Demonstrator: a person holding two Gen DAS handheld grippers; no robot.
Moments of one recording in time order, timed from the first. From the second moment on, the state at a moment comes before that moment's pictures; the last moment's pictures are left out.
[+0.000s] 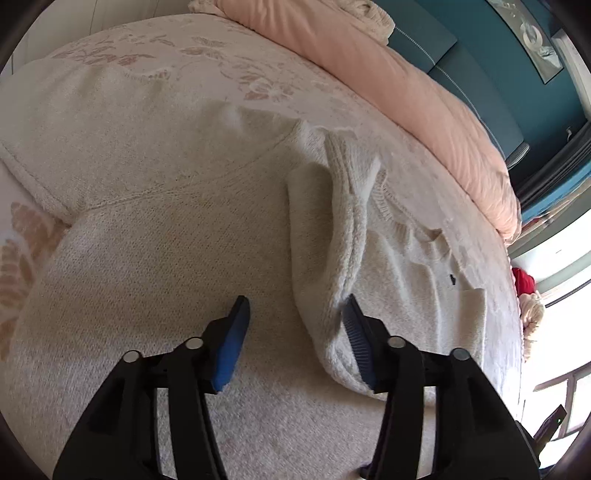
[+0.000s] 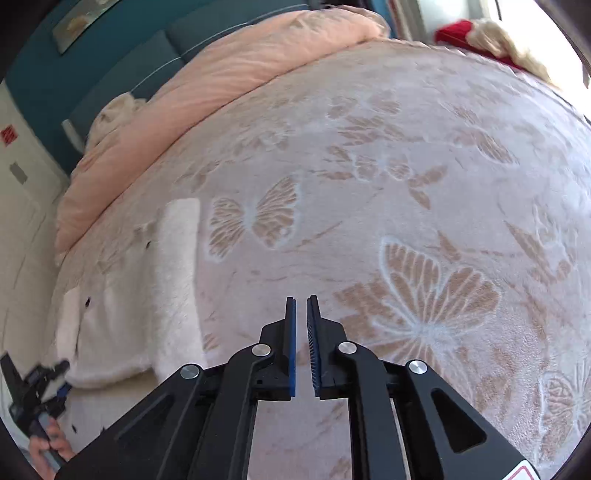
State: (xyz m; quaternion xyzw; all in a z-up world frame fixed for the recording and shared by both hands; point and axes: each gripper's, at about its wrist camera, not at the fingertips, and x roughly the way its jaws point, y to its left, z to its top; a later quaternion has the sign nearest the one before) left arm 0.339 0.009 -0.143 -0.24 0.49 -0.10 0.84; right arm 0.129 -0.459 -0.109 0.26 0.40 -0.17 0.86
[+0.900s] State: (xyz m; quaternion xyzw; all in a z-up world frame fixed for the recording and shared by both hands) left arm 0.348 0.005 -0.155 -0.33 0.48 -0.14 0.80; right arm 0.127 -0.445 -0.121 0.23 0.41 -0.16 0.87
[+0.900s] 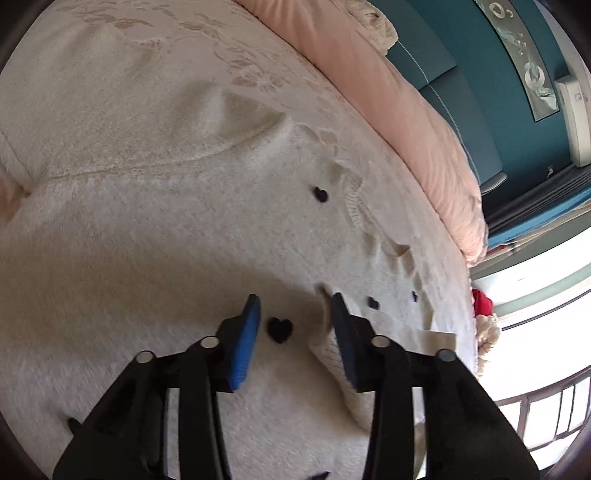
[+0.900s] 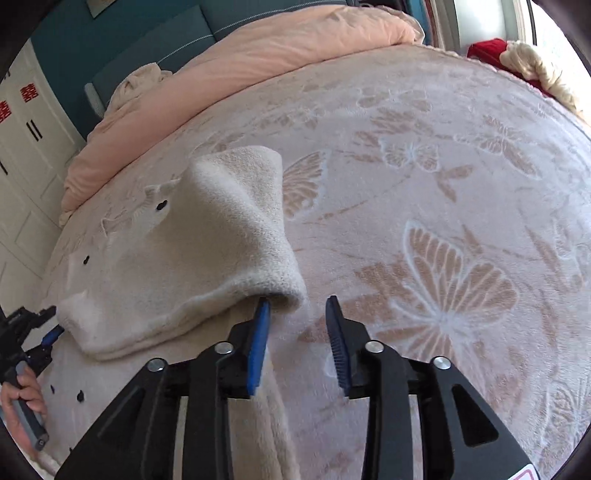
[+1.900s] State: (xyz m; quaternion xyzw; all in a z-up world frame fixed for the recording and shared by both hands) left arm 0.309 0.014 -0.159 -0.35 0.53 -0.17 0.76; right arm 0.153 -0.315 -0.097 0.24 0.41 0.03 0.88
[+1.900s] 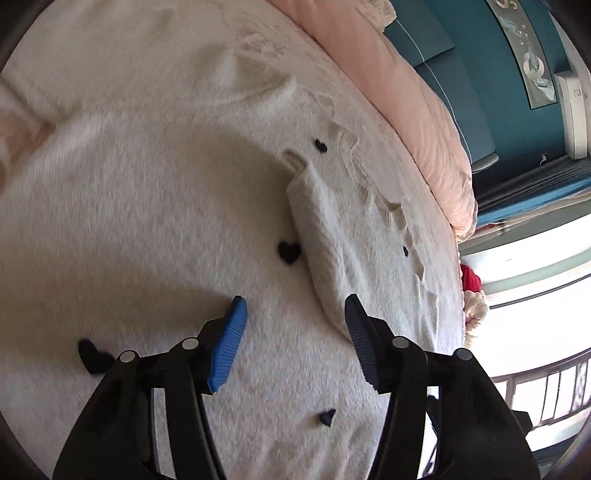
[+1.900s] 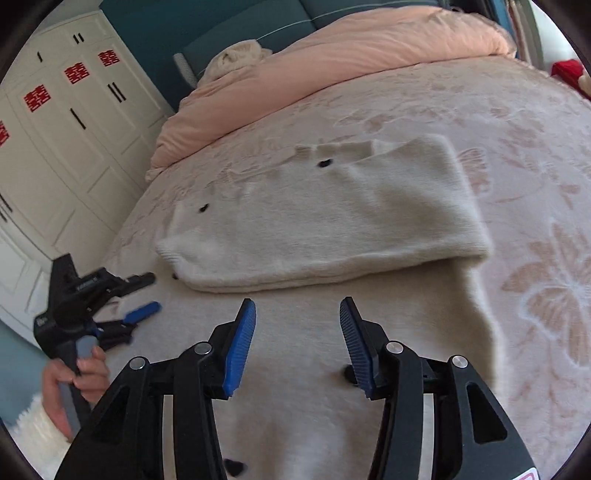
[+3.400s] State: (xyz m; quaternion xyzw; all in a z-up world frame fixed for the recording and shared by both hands) left arm 0.240 0.115 -0.136 -0.28 0.49 -0.10 0.82; right arm 0.342 -0.211 -0.095 0.34 0.43 0.24 0.80
